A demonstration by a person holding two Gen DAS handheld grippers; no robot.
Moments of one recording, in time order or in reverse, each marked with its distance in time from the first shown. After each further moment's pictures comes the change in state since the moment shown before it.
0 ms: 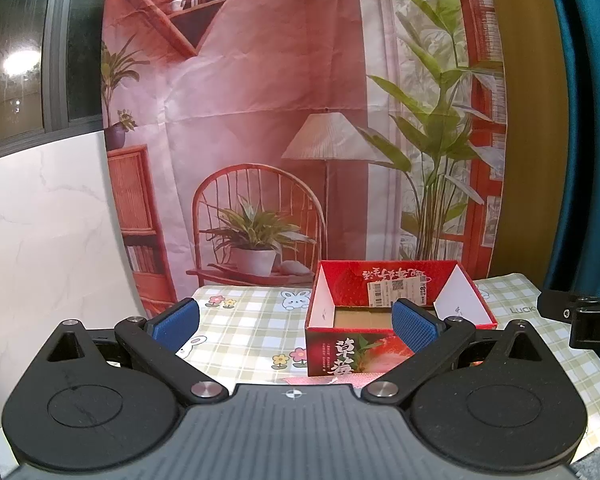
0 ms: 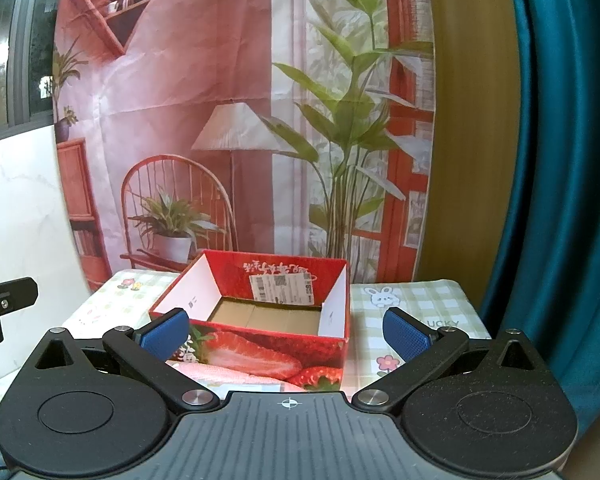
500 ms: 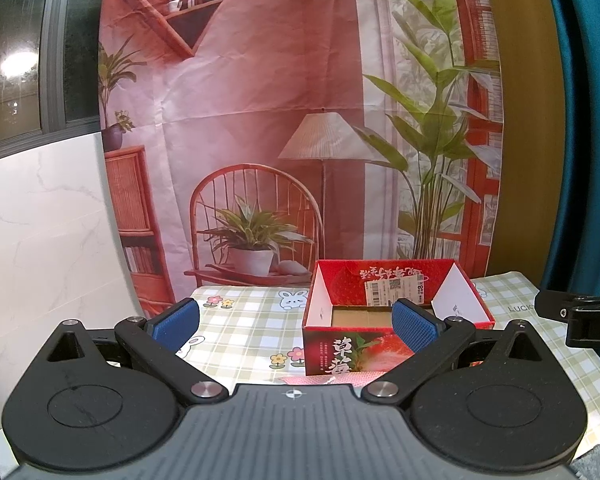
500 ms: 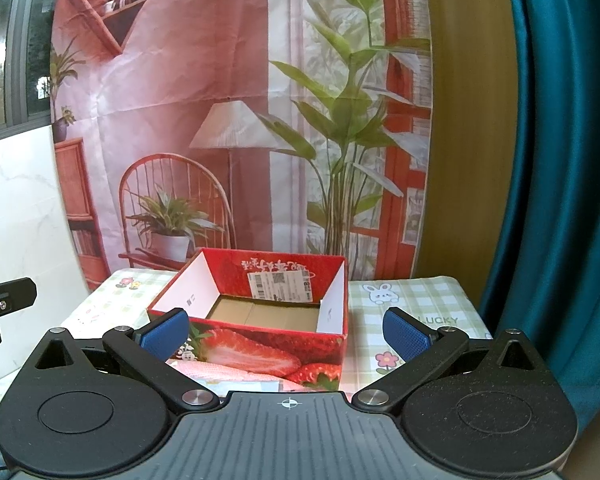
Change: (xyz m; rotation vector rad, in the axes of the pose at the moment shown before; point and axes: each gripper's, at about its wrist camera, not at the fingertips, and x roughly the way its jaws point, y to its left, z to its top) left arm 0.000 0.000 -0.001 0.003 -0.002 -0.006; right arm 0.002 -0.002 -0.001 0.001 0.000 -0.002
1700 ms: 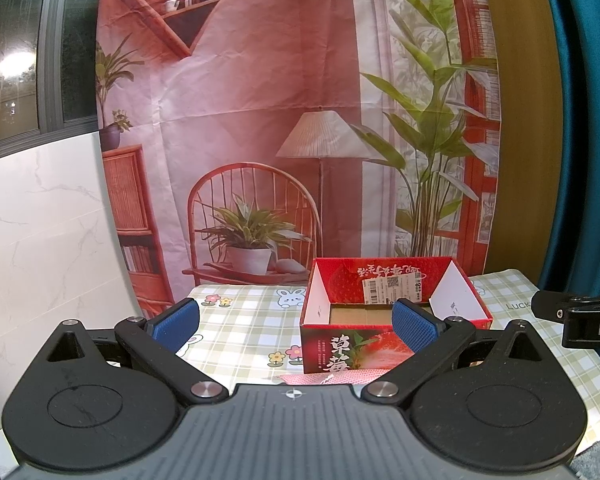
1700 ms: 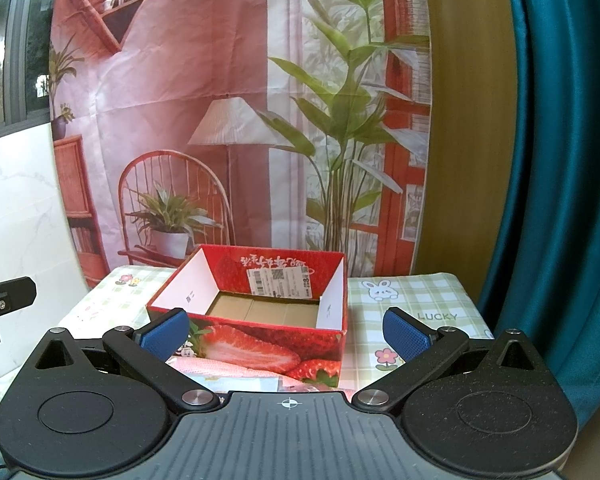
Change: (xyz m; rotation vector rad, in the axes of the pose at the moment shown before) left arm 0.000 -0.001 0.000 0.000 0.000 0.000; right arm 0.002 -0.002 -0.002 0.001 -0.003 0.000
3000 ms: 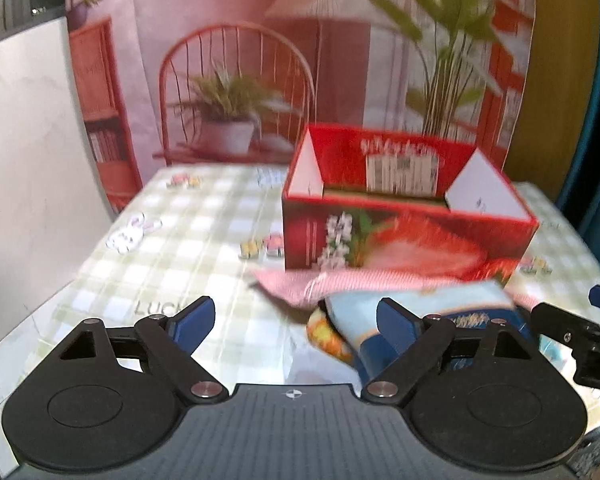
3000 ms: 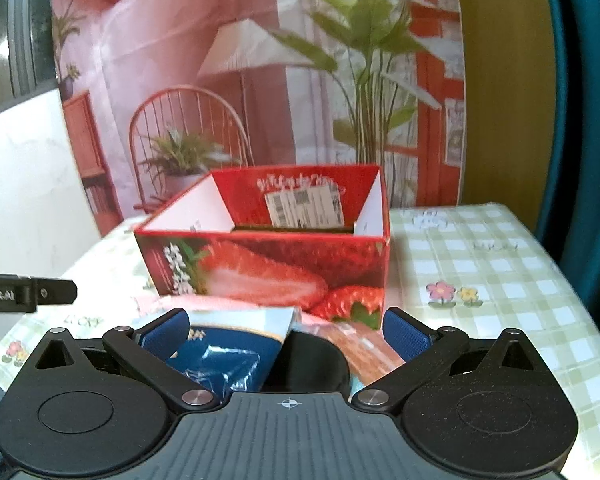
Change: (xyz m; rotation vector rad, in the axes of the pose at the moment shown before) left arm 0.136 -0.001 -0.080 -0.046 0.343 -0.066; right arm 0.110 -0.018 -0.086 0.046 0.128 0.121
